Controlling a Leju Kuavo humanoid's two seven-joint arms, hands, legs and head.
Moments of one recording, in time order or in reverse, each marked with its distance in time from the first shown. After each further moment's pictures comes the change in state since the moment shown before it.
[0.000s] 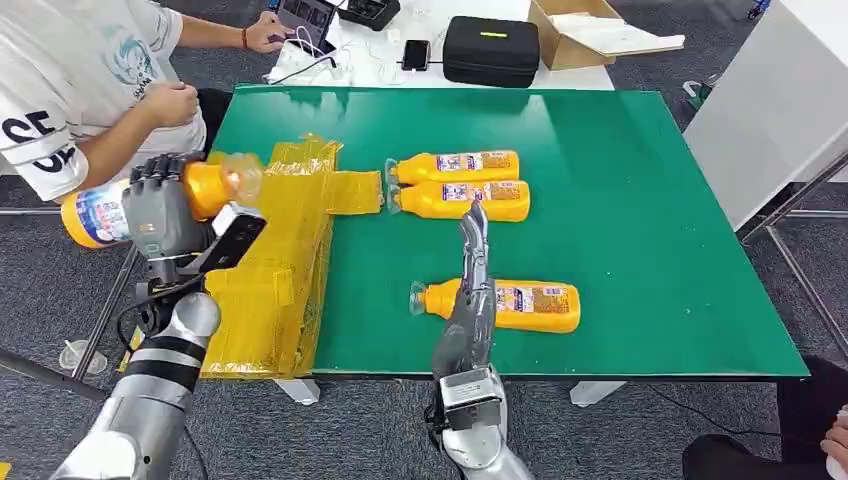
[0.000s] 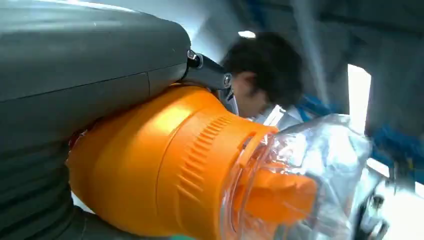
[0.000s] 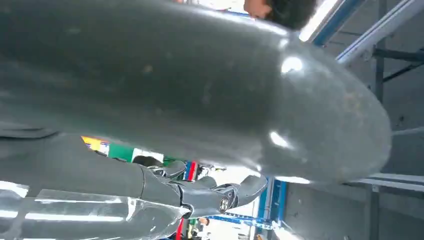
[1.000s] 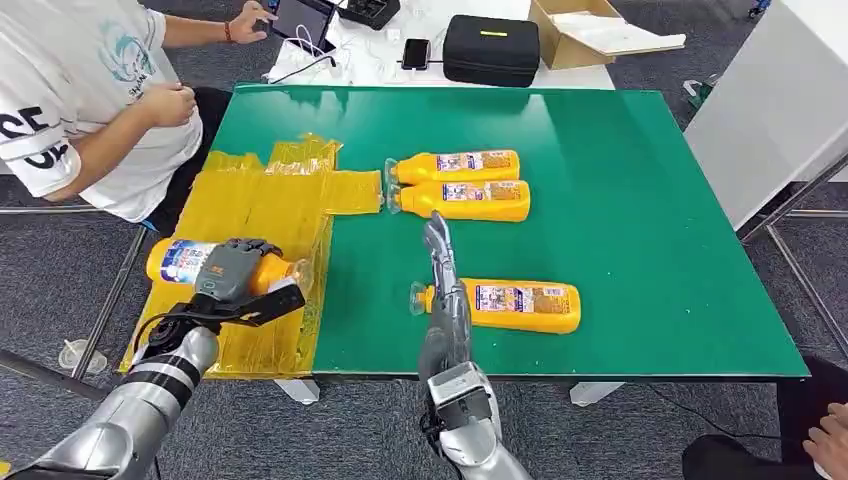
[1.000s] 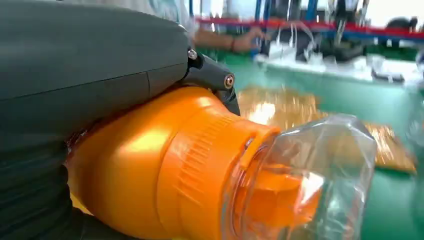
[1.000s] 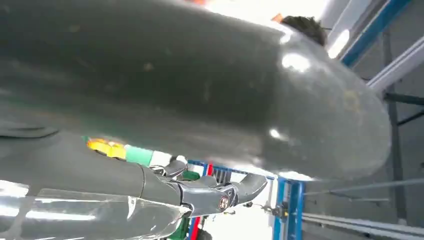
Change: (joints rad) left arm -0.022 0.108 -0.127 0.363 -0.015 -0.454 -0.116; right arm -0.005 0.009 -0.009 0.086 -0.008 0.171 0.000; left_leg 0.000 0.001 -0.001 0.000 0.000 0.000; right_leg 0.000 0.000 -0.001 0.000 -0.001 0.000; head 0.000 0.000
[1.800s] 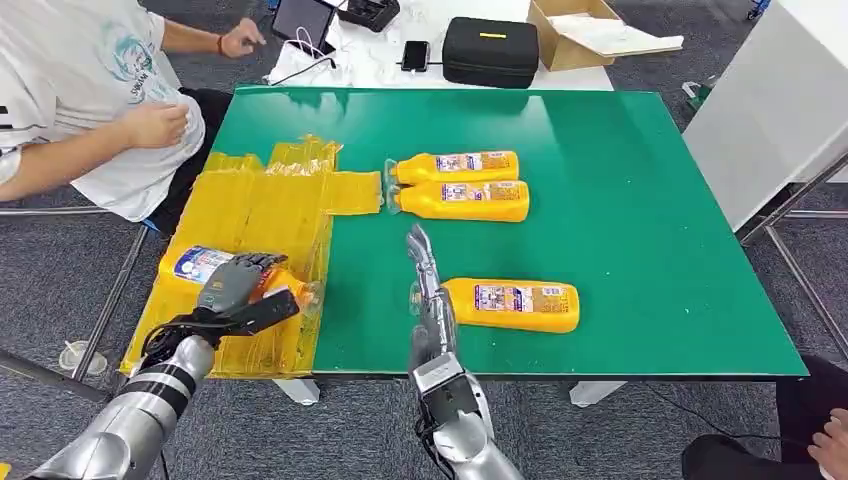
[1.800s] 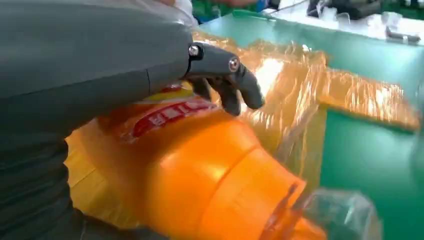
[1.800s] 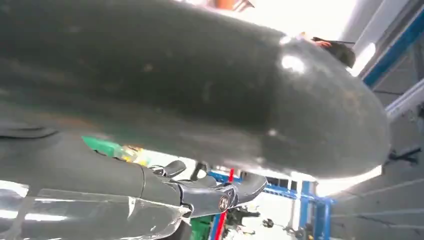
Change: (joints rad) left arm 0.031 0.006 0.030 0.003 0.064 -0.130 -0.014; right arm -0.011 0.027 -0.032 0.111 0.004 0.063 0.005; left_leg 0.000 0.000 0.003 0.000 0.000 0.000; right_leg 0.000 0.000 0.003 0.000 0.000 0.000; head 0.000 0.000
